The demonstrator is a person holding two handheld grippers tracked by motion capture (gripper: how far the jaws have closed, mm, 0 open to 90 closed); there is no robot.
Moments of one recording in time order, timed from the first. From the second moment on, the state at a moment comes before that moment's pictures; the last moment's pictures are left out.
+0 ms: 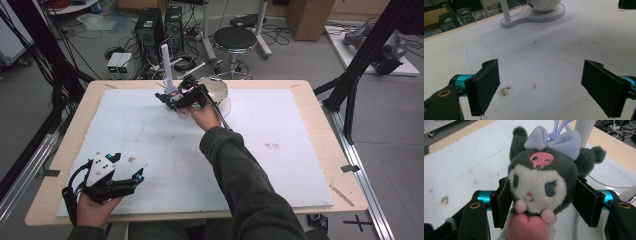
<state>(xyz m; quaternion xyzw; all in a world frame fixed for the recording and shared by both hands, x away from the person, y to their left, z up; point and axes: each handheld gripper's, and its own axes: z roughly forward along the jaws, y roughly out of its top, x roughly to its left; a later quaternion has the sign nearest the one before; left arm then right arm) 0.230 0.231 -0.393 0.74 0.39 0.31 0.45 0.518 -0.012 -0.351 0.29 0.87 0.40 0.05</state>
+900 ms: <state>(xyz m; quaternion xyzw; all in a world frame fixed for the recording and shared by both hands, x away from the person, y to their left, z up) 0.229 0.230 -0.393 0.74 0.39 0.31 0.45 0.513 -0.024 -0.338 0.28 0.86 0.42 0.03</state>
